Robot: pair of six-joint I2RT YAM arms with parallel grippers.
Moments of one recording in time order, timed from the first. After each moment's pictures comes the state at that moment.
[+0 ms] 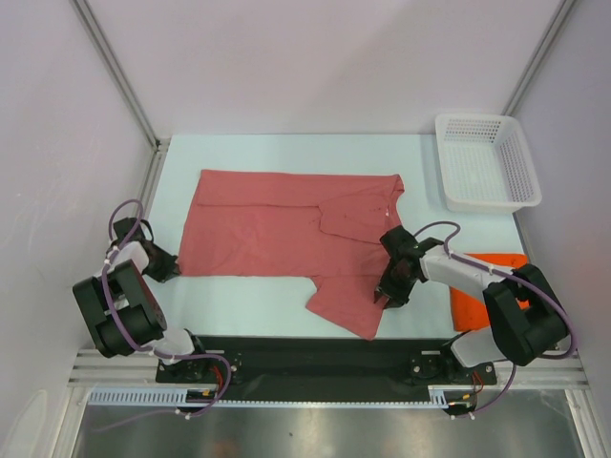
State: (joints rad) left arm 0.50 1.46 0.73 -0.45 0.09 -0.52; right arm 0.52 1.41 0.71 -0.68 -0.09 1.05
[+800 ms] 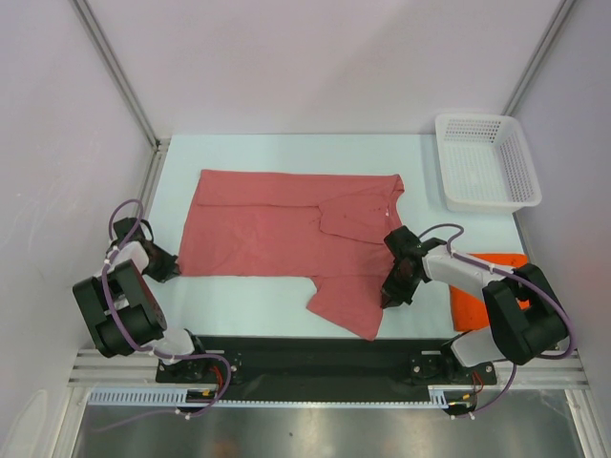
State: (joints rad) left arm 0.50 1.46 0.73 -0.45 0.09 -0.51; right arm 0.48 1.43 0.70 -0.68 -0.10 1.04
